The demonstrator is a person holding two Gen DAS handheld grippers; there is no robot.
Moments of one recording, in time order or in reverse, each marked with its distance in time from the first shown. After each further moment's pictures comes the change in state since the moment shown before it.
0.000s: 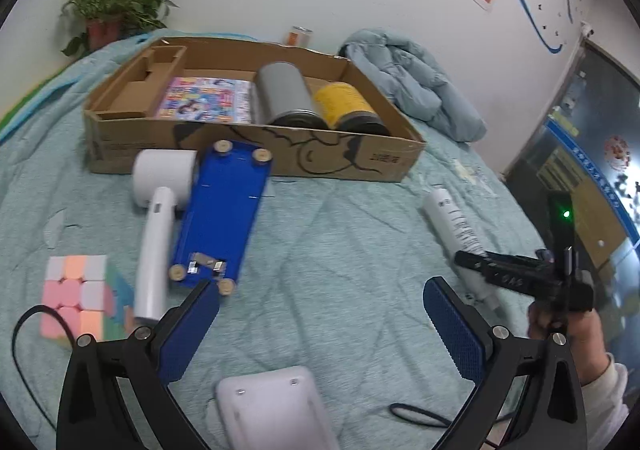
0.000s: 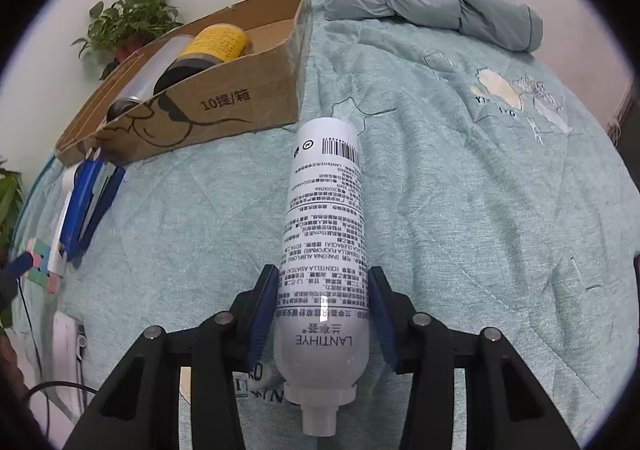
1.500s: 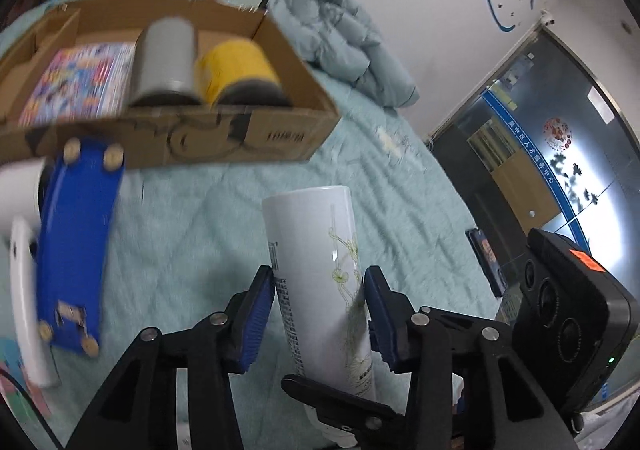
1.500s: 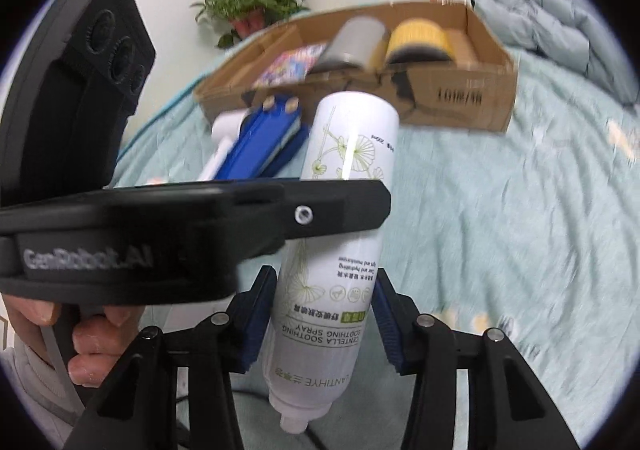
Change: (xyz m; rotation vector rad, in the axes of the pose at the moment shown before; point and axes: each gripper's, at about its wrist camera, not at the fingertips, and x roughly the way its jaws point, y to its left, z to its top) left arm 0.060 -0.043 0.052 0.030 0.162 -0.290; right arm -0.042 0.108 -0.014 -0.185 -0.004 0.313
